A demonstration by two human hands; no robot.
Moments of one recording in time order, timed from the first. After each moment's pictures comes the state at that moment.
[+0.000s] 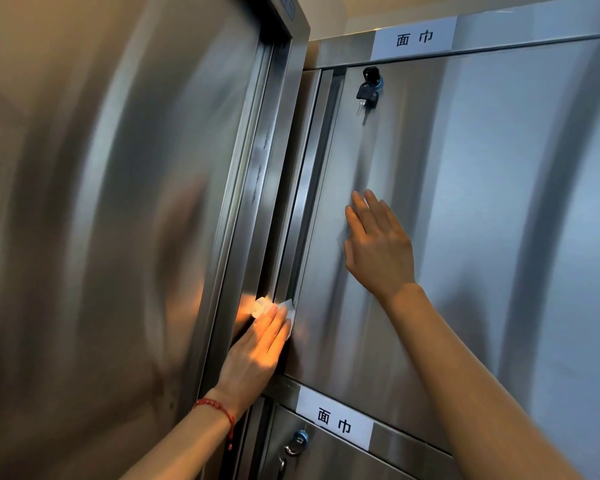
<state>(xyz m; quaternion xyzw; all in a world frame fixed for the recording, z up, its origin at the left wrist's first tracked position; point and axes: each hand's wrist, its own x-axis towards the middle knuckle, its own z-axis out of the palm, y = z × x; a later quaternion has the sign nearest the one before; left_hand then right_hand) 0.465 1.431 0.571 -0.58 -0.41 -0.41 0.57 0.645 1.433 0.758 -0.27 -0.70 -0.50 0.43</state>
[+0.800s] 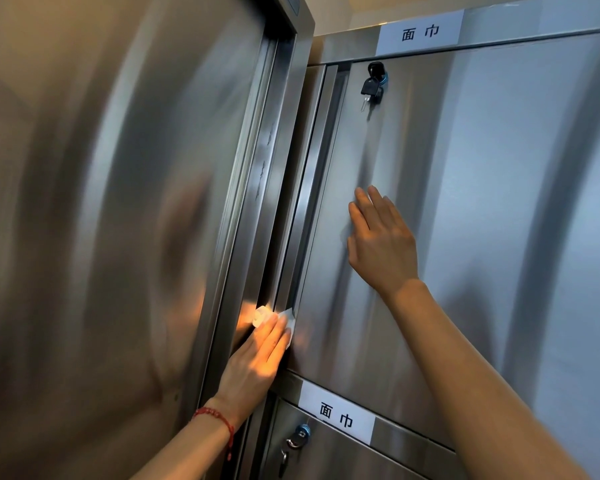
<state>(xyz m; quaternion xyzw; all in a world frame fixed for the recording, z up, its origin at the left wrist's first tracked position) 0.466 1.427 0.549 -0.61 -0.42 -0.43 0.53 0.645 1.435 0.757 -0.27 -0.69 -0.51 0.43</state>
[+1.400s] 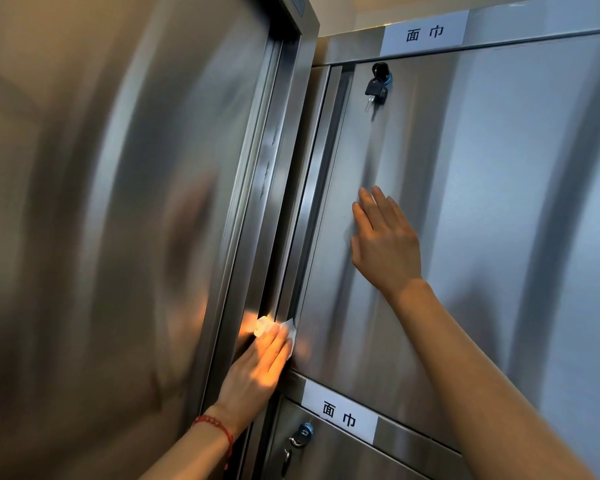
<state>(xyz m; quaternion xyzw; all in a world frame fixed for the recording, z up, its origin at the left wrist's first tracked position) 0.466 1.422 0.538 -0.61 -0.41 -0.42 0.53 0.645 1.434 0.757 -0.28 -0.70 -0.50 0.43</state>
